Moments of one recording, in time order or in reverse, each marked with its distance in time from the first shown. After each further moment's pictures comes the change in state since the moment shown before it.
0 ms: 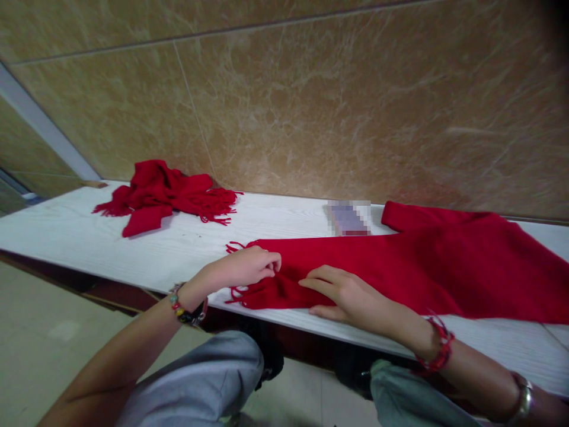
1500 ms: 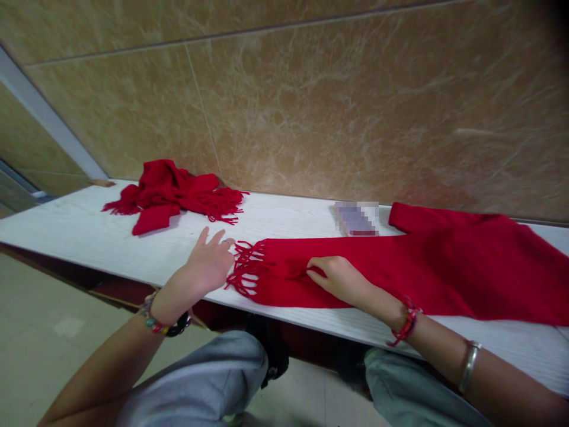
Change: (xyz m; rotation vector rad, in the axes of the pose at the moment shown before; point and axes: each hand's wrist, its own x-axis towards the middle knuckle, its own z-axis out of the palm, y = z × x) left_hand -0.058 -0.018 -0.009 0.471 0.000 -0.497; right_hand 0.038 0.013 0.024 0.004 -0.061 0.380
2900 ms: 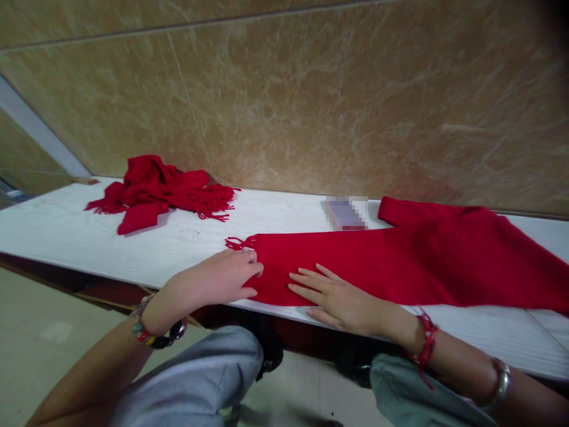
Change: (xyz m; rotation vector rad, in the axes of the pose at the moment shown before) left_hand 0.001 0.037 -0.013 -0.091 0.024 0.471; right_hand -0.047 -0.004 -0.006 -0.001 -0.233 -0.402
